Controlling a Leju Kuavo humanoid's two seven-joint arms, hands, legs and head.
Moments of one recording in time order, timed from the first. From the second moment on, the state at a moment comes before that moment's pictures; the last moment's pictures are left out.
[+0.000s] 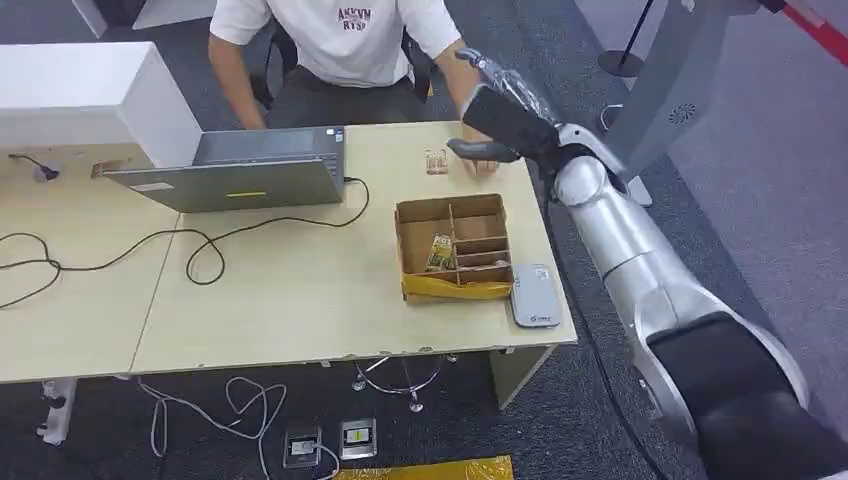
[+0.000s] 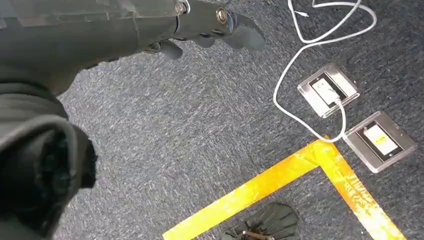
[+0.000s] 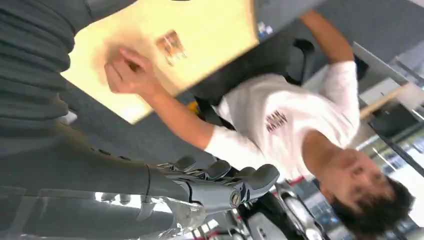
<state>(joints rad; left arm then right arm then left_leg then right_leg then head) -0.24 0.19 -1.03 -0.20 0.40 0.36 -0.14 -1.01 -0.15 0.49 -0.80 0.40 0.20 -0.30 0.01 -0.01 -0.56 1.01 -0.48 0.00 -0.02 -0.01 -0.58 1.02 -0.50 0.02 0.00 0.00</state>
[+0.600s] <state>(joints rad) -0.24 0.20 -1.03 -0.20 0.37 0.36 -0.11 -0.60 -0.28 0.45 -1.14 0.42 0.25 -0.15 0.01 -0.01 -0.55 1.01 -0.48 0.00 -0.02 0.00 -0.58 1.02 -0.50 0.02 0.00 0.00</state>
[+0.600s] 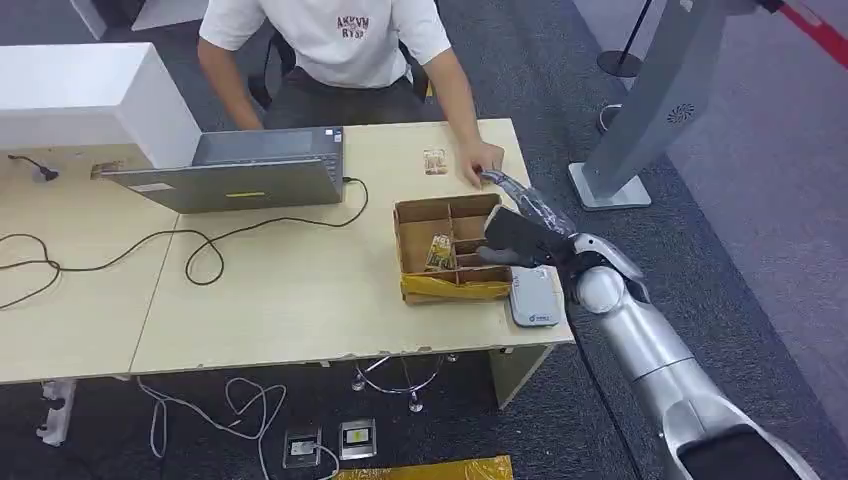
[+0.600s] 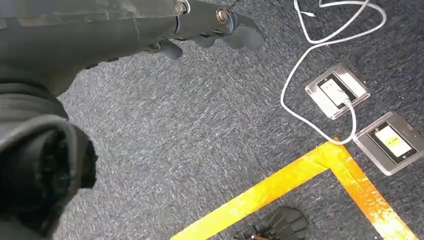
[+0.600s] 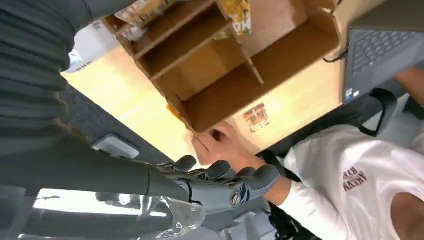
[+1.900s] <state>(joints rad) -0.27 0.20 -1.03 -0.20 0.37 0.35 -0.08 -0.47 -0.34 0.50 -1.22 0.91 -0.01 -0.11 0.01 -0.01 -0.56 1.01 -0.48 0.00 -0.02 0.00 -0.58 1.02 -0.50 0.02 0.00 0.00</state>
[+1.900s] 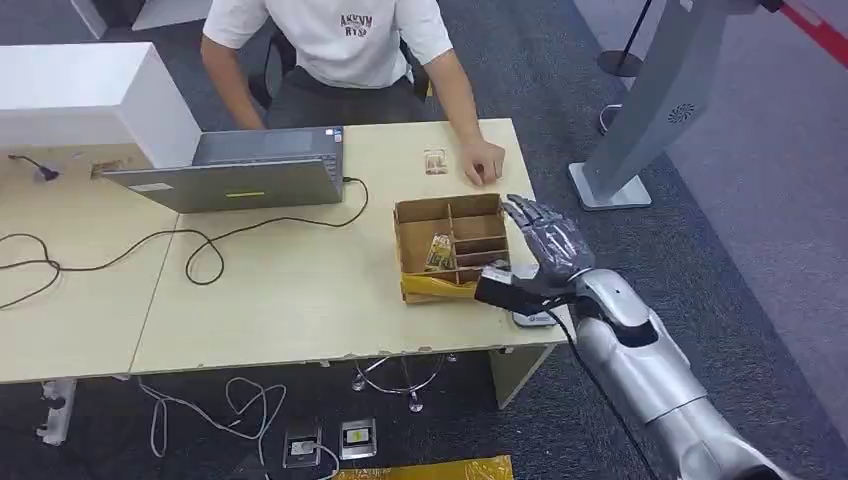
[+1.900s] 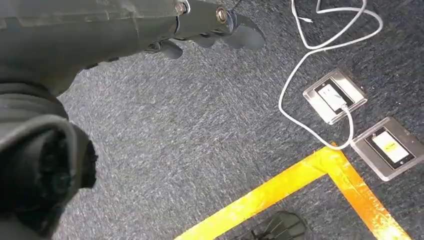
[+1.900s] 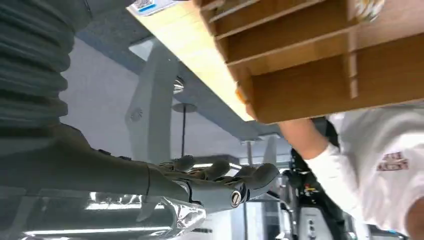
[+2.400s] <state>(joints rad) -0.26 0.19 -1.03 -0.20 0.37 0.35 -0.08 -0.48 -0.28 0.55 -1.12 0.92 -0.03 -0.13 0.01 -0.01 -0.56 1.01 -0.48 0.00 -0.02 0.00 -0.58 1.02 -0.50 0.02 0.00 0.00</state>
